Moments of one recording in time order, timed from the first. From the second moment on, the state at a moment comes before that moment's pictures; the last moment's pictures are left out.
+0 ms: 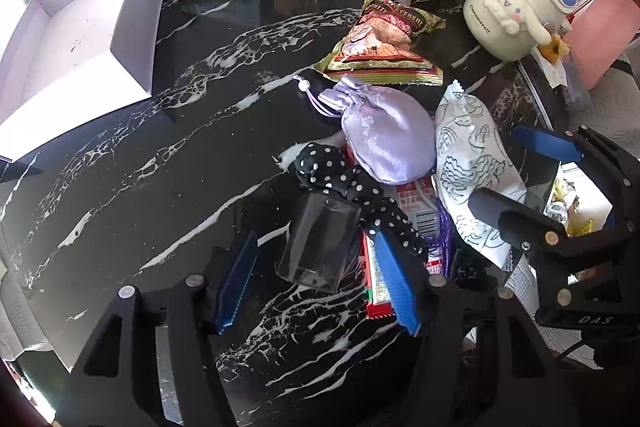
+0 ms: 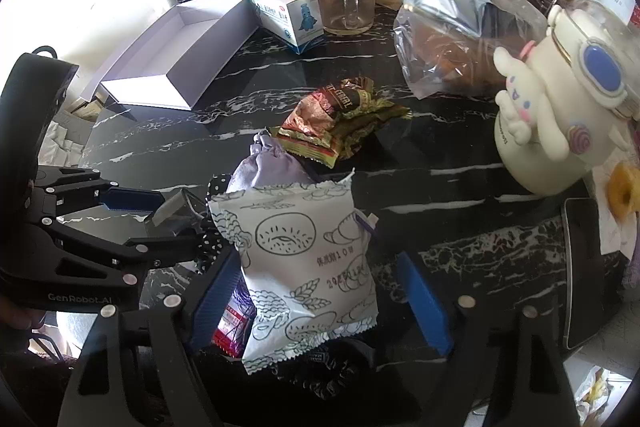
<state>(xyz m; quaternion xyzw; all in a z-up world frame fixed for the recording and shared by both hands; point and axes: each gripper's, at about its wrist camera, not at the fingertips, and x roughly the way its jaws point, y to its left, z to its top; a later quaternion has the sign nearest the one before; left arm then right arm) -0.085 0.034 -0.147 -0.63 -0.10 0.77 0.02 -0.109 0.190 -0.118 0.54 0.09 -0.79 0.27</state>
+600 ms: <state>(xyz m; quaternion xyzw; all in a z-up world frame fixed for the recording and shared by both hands) -0.087 0.033 -0.147 -0.62 -0.11 0.77 0.03 -0.117 0.189 -0.120 0.55 0.08 -0.78 0.29</state>
